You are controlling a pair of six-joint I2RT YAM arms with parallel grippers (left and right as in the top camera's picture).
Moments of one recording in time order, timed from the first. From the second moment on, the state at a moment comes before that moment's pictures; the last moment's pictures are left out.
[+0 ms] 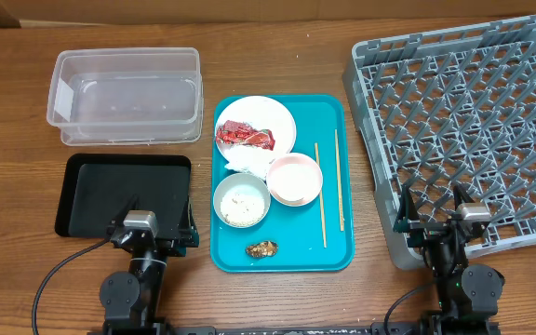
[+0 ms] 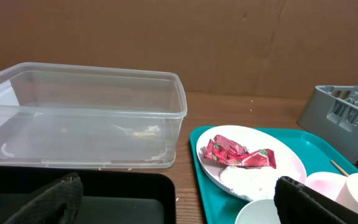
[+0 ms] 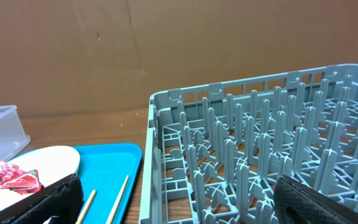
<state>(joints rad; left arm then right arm) 0.03 0.00 0.01 -0.06 0.13 -0.12 -0.03 0.01 0.02 -0.03 -0.10 0.12</state>
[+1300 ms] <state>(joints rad) 0.03 0.82 0.89 -0.82 0.16 -0.19 -0.03 0.70 0.71 -0.68 -0.12 0.25</state>
